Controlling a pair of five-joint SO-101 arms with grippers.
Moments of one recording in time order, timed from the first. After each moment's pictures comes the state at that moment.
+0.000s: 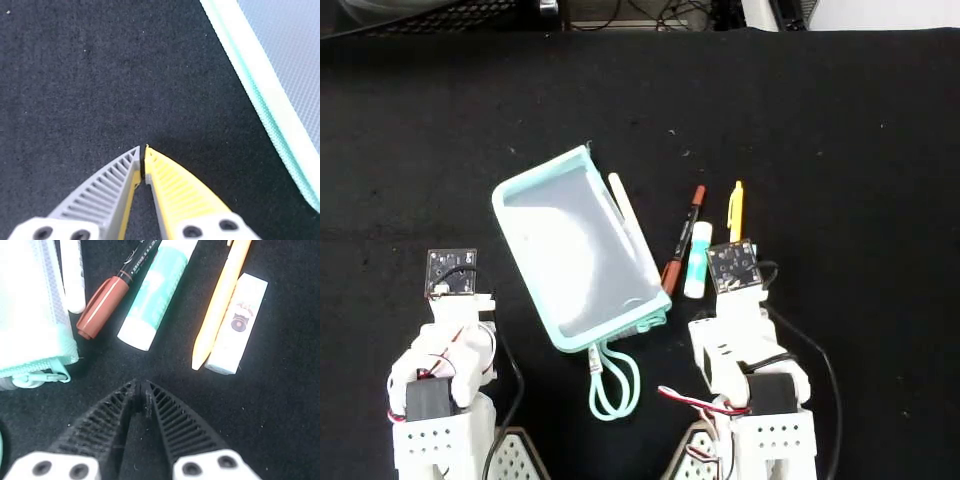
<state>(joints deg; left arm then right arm) -13.4 -103.9 96.5 72.8 -7.0 -2.7 -99.9 97.1 68.2 7.4</state>
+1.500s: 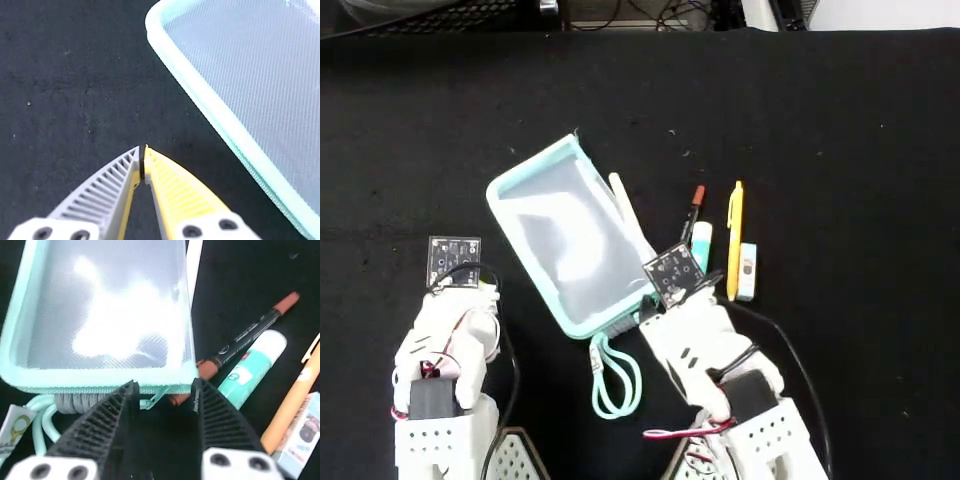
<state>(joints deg) -9.8 -103.9 96.5 57.1 -7.3 -23.8 -95.5 97.2 51.1 7.3</state>
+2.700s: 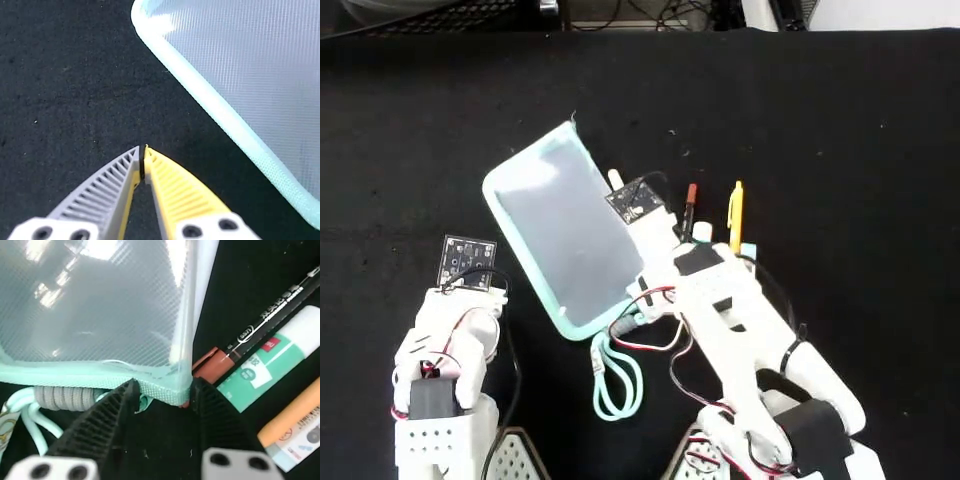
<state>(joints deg) -9.8 -103.9 96.5 56.8 -15.0 -21.3 -19.3 55.4 50.9 9.9</state>
